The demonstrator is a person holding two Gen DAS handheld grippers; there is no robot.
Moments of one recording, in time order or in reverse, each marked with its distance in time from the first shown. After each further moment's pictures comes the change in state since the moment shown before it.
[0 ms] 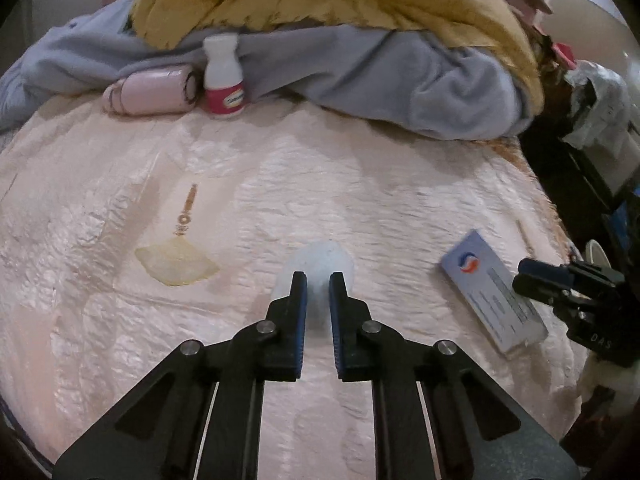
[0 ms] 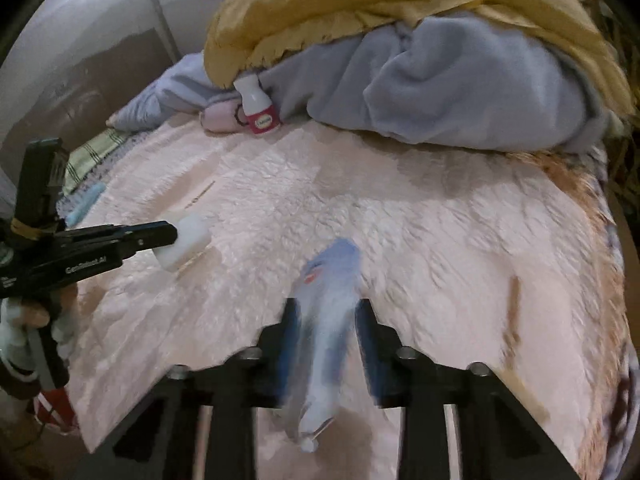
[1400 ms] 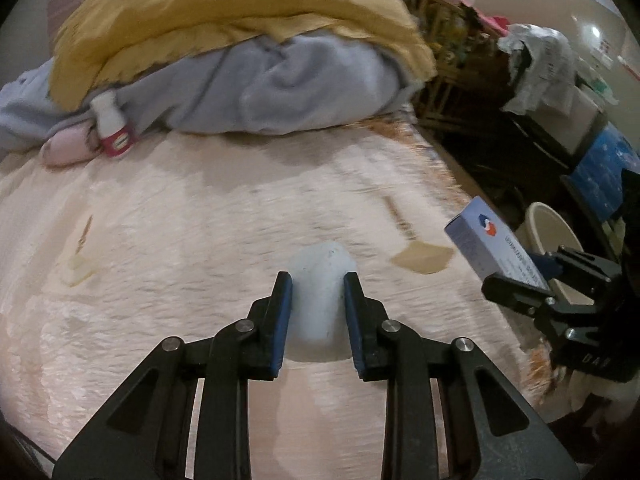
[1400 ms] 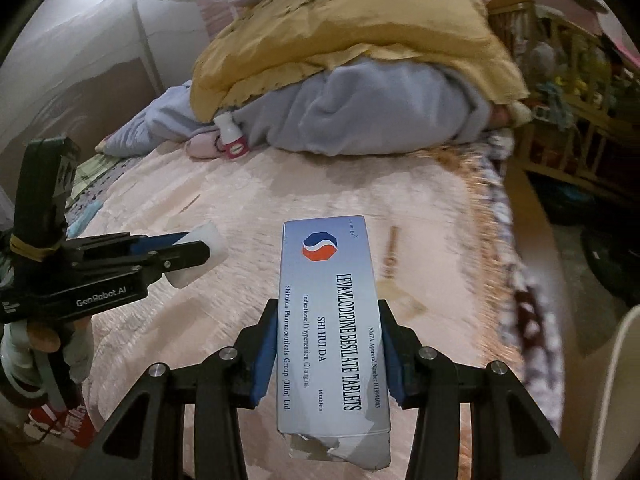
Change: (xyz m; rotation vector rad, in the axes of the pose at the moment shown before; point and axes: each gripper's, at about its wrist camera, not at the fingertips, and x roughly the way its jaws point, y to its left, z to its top) left arm -0.023 -0.155 -0.023 0.155 -0.045 -0.100; right arm -0.110 -0.036 -0.066 0.042 -0.109 -0.094
